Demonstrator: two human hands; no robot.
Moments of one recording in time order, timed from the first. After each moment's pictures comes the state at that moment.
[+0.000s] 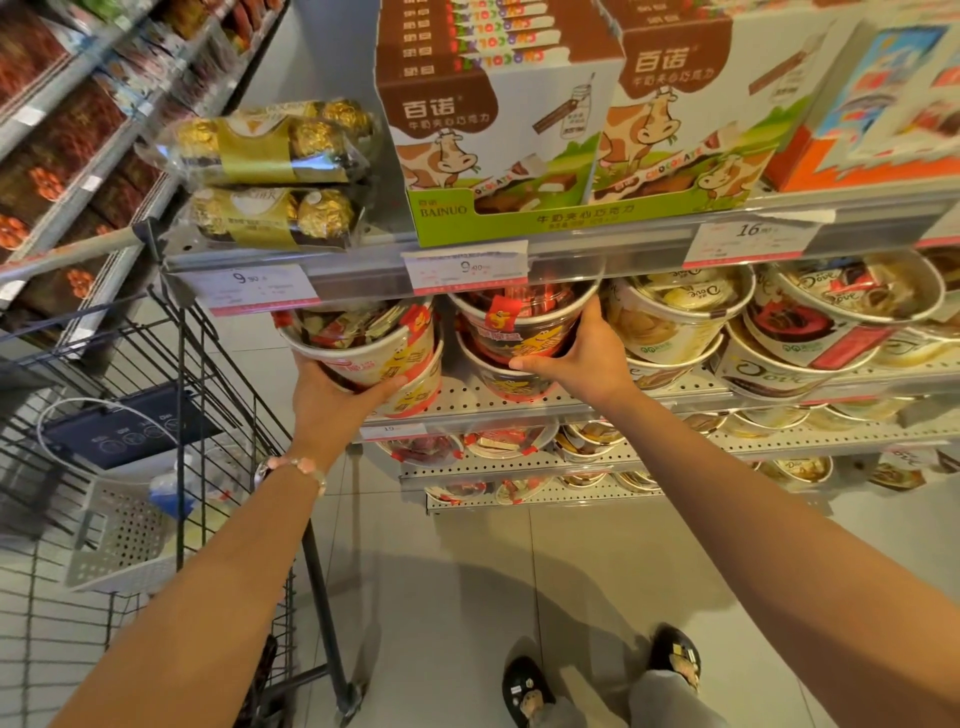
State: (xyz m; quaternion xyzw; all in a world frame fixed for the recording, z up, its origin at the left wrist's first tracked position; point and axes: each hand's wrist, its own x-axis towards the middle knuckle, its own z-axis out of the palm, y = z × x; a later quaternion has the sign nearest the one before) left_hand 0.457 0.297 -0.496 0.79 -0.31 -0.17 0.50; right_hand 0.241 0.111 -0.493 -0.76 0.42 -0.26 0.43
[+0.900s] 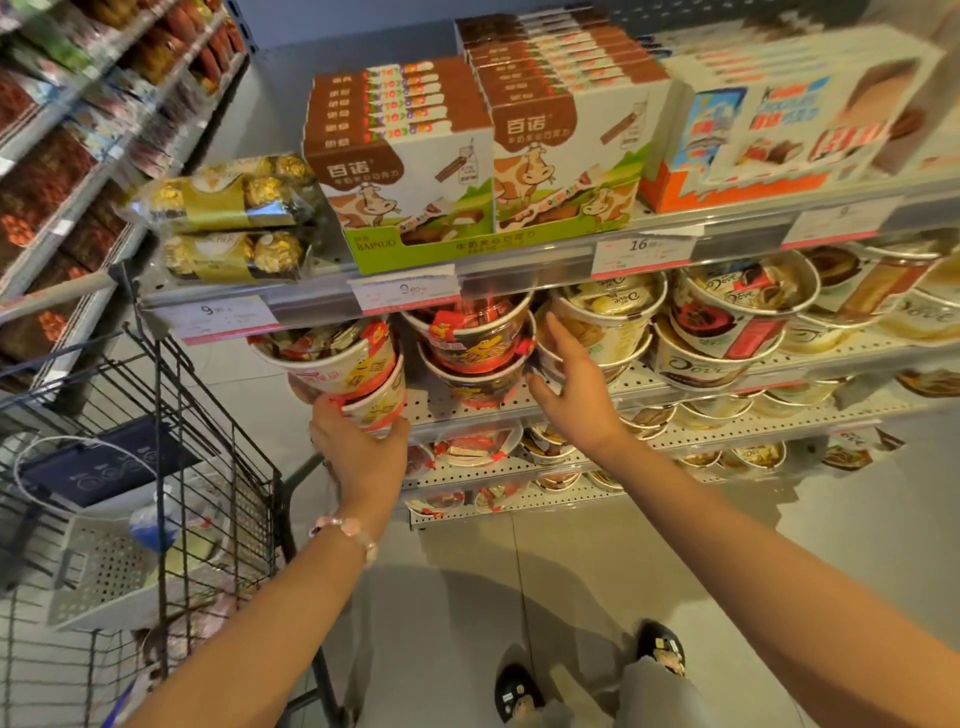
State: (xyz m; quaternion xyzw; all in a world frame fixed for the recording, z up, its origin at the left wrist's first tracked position) left_hand 0.355 0.287 -0.483 0.81 -0.24 -0.09 0.52; right_hand 0.183 0.147 -0.472 -0.75 0.33 -0.34 0.46
